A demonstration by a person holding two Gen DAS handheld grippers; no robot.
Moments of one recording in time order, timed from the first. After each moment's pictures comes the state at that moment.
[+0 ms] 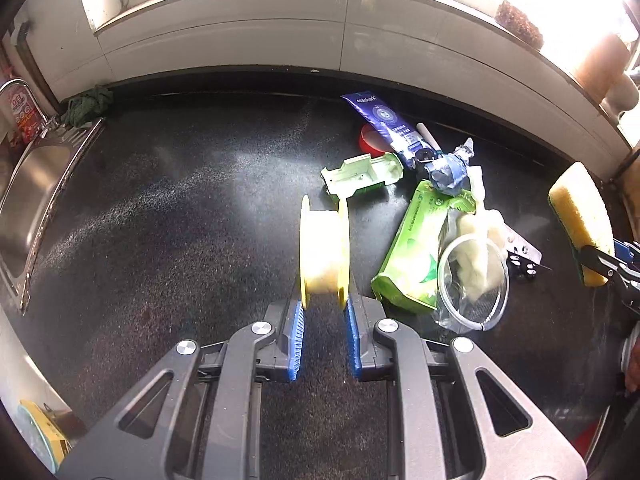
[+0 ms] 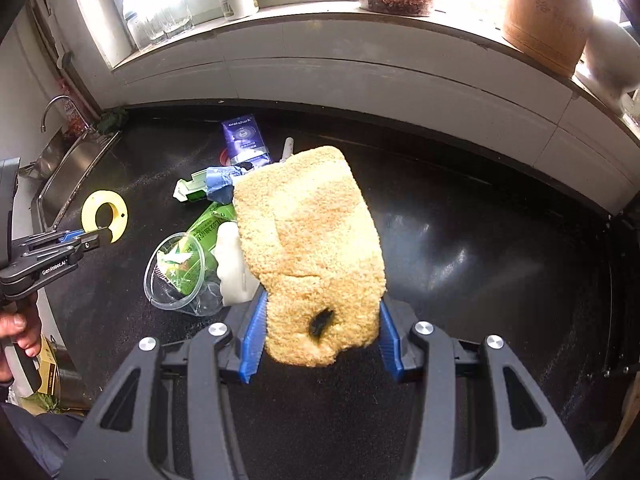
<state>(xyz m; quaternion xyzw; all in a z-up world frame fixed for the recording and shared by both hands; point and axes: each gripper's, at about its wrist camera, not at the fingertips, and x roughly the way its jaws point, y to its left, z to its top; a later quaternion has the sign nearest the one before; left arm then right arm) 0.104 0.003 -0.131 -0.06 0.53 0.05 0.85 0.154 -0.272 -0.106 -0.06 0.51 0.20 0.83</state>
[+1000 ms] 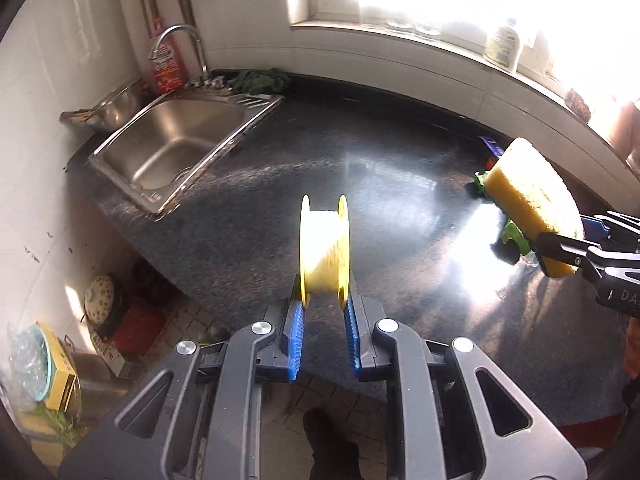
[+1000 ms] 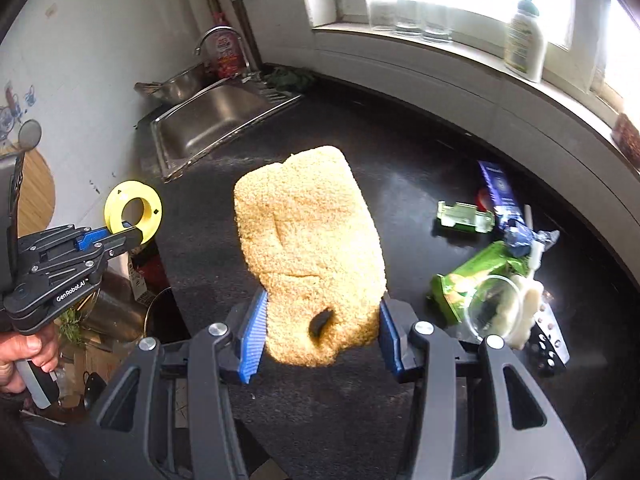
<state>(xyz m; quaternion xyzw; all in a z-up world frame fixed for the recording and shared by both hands) -0.113 0.146 -0.065 -0.10 0.46 0.21 0.86 0.015 -0.012 -0.064 -0.16 0.46 0.44 0.76</state>
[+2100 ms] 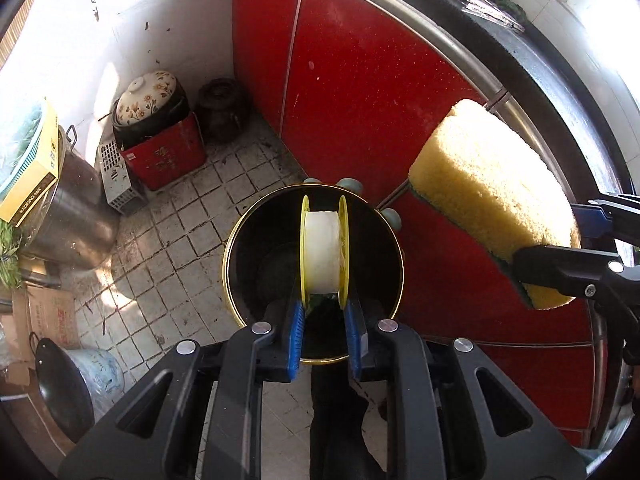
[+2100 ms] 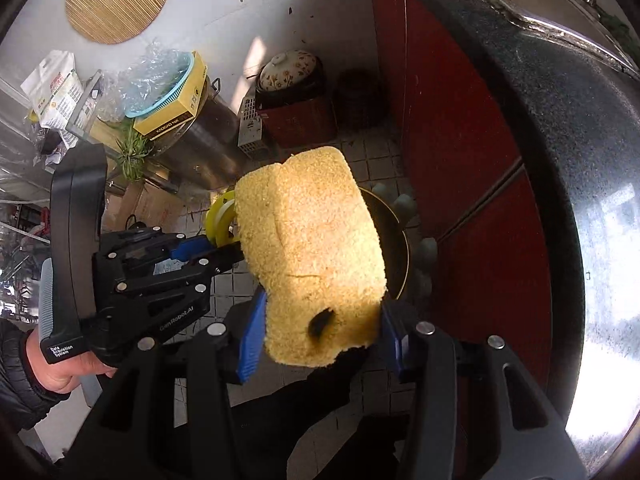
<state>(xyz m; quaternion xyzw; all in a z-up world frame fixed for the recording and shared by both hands) -0.352 0.346 -0.286 -0.33 0.49 0.31 0.74 -0.228 0.289 -0.255 -0.34 0.53 0.58 0.51</state>
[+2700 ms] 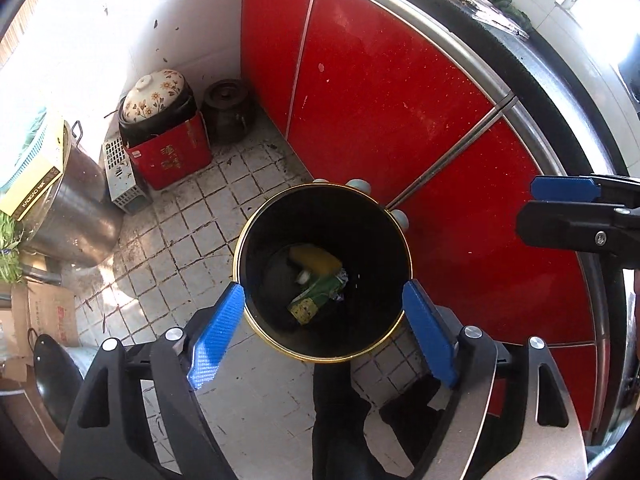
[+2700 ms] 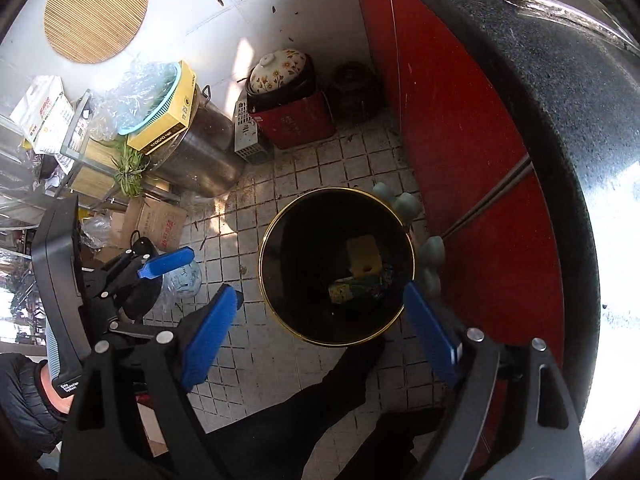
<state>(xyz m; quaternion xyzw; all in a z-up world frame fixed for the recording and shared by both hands) -0.362 0.348 -0.283 -0.33 0.48 0.32 0.74 -0.213 0.300 -0.257 -0.32 0.56 0.57 0.51</state>
